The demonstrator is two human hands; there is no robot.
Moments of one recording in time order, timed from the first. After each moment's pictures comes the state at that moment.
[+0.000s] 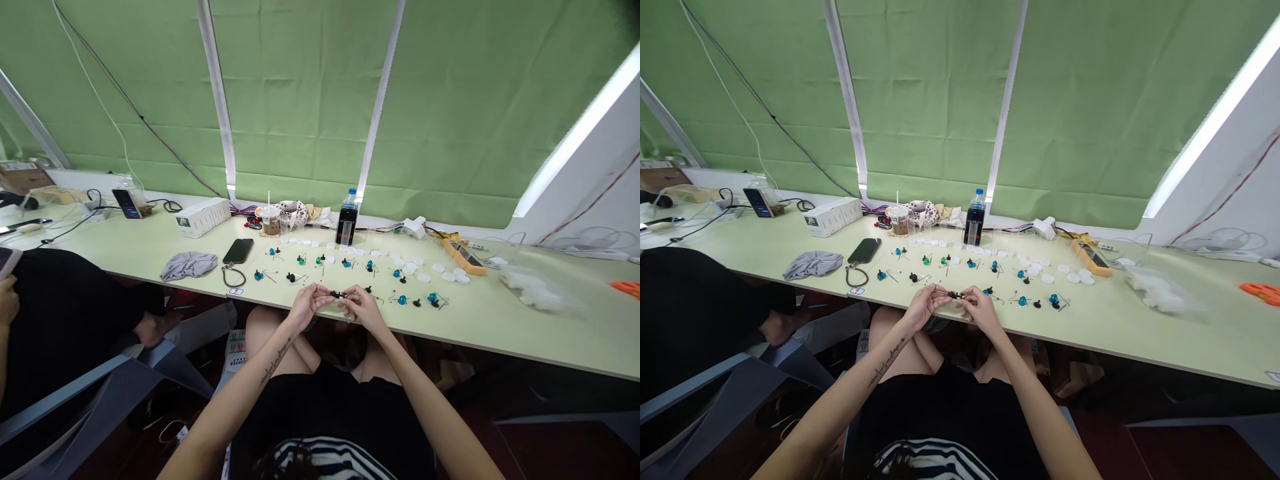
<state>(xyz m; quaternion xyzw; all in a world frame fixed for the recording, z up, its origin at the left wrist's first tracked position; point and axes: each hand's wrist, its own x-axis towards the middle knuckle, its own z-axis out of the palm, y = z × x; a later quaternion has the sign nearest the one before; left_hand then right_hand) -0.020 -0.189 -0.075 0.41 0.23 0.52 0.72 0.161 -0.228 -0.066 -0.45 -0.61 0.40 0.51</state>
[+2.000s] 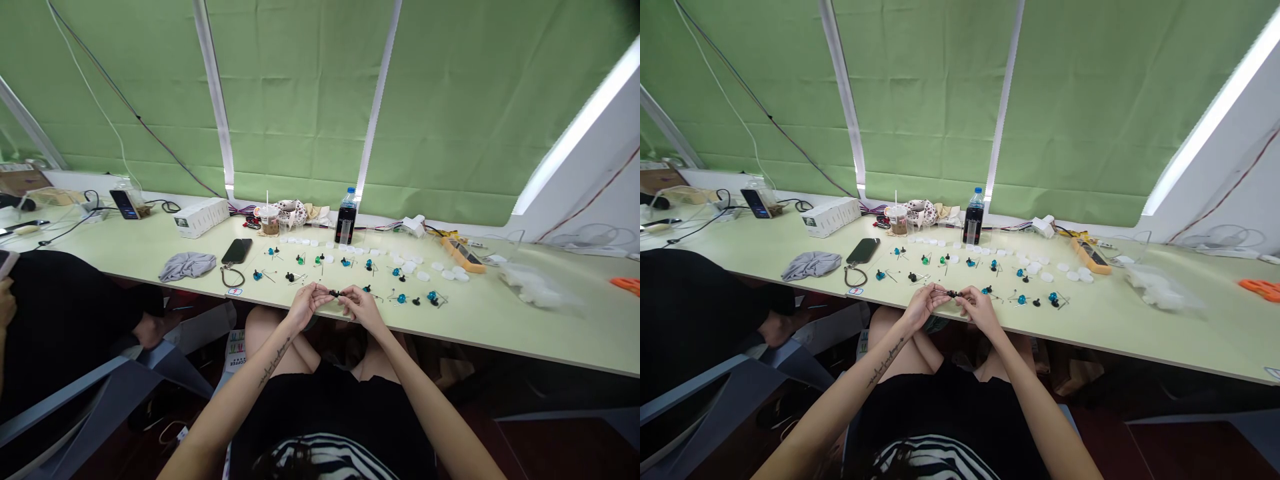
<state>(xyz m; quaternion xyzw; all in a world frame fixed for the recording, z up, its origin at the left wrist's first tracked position) -0.020 -0.188 -0.074 0.41 0.22 0.52 0.72 0.161 -0.228 -0.069 -0.45 -0.63 0.37 0.50</state>
